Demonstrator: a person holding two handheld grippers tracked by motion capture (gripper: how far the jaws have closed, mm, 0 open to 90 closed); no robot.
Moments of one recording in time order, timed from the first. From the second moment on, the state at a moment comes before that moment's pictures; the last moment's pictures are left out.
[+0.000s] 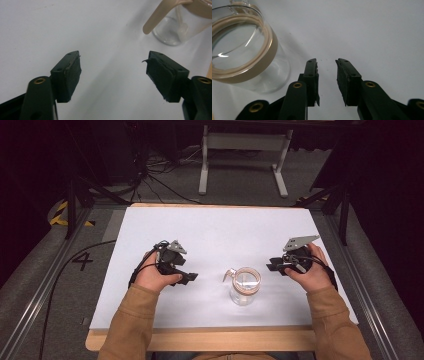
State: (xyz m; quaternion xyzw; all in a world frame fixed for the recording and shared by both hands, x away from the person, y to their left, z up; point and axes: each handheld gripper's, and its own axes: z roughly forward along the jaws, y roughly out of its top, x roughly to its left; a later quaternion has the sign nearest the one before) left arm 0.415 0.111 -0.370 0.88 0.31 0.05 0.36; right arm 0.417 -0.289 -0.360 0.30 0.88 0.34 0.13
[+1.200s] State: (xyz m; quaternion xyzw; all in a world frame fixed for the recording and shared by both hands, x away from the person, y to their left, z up) left arm 0.416 0.030 -0.379 0.92 0.16 -0.06 0.34; right arm 0.383 -0.325 -0.364 0.32 0.86 0.37 0.11
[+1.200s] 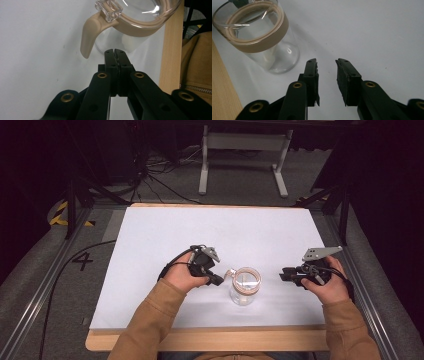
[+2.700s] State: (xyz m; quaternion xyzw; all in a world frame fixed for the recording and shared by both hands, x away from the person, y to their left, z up) left arm 0.446 0.010 -0.391 0.92 0.21 -0.01 0.34; right arm 0.363 -0.327 -0.379 0.33 0.86 0.37 0.11
